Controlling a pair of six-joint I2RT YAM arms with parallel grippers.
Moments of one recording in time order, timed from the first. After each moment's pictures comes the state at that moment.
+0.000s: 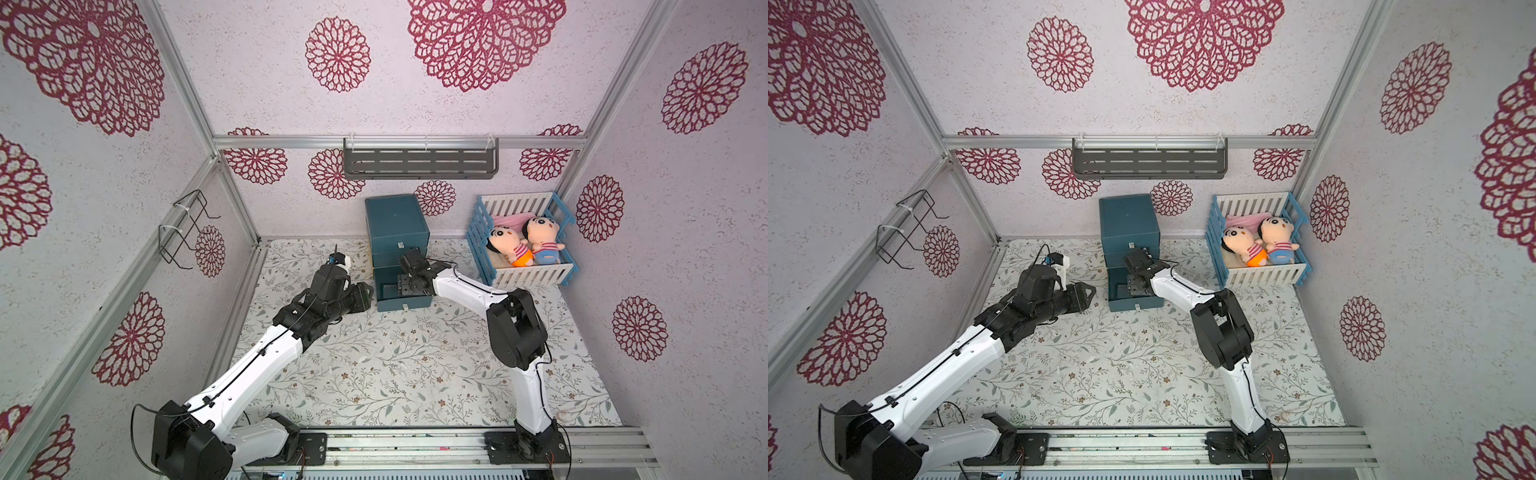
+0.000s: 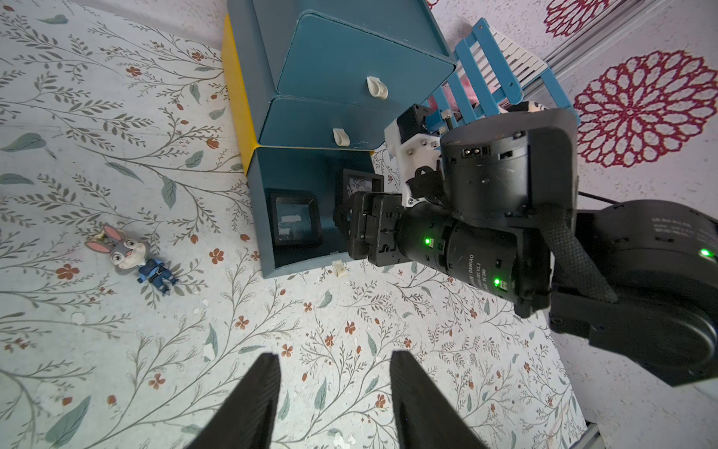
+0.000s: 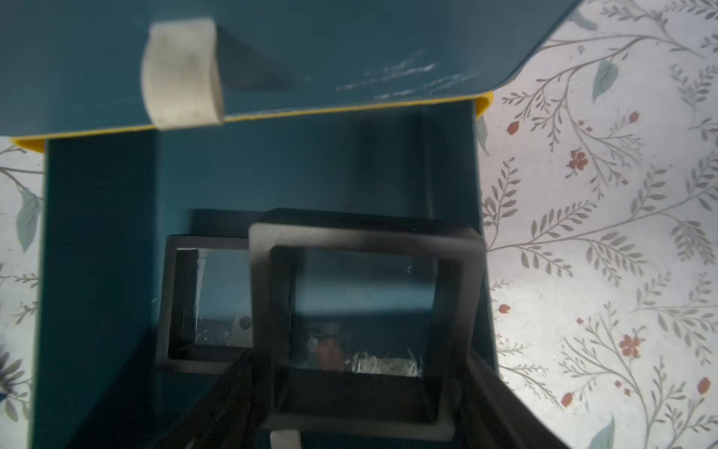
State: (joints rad) left arm -0.52 1.22 1.03 -0.40 0.02 -0.60; right arm 0.59 2.13 1.72 -0.62 0.27 0.44
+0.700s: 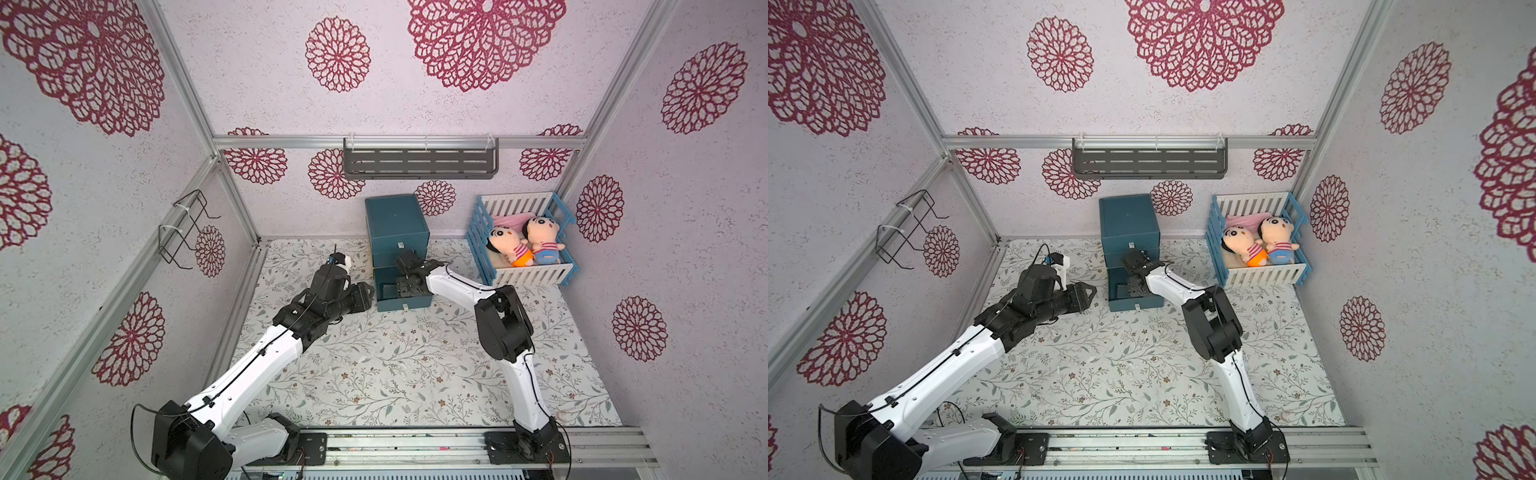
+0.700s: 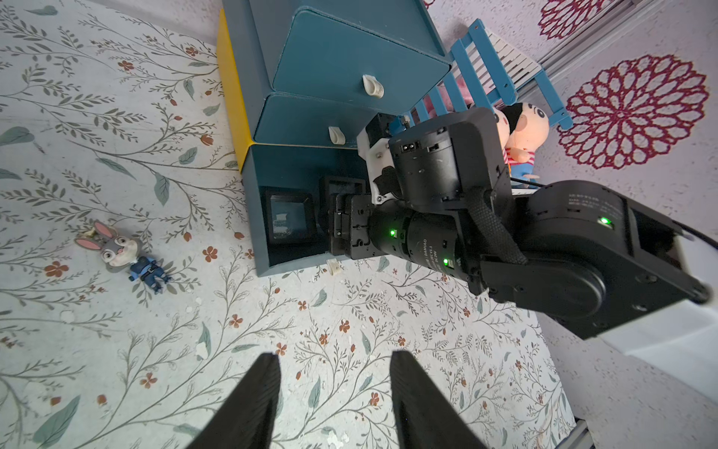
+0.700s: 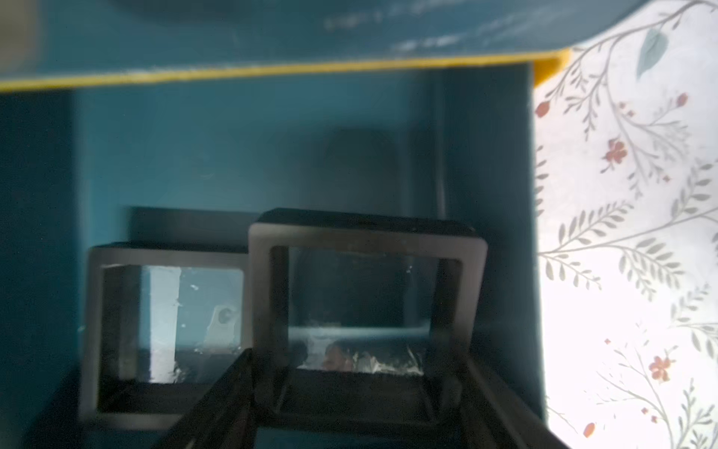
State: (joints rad) left arm -0.52 1.22 1.03 -0.40 0.03 -0.62; right arm 0.58 2.25 1.83 -0.71 0.27 0.43
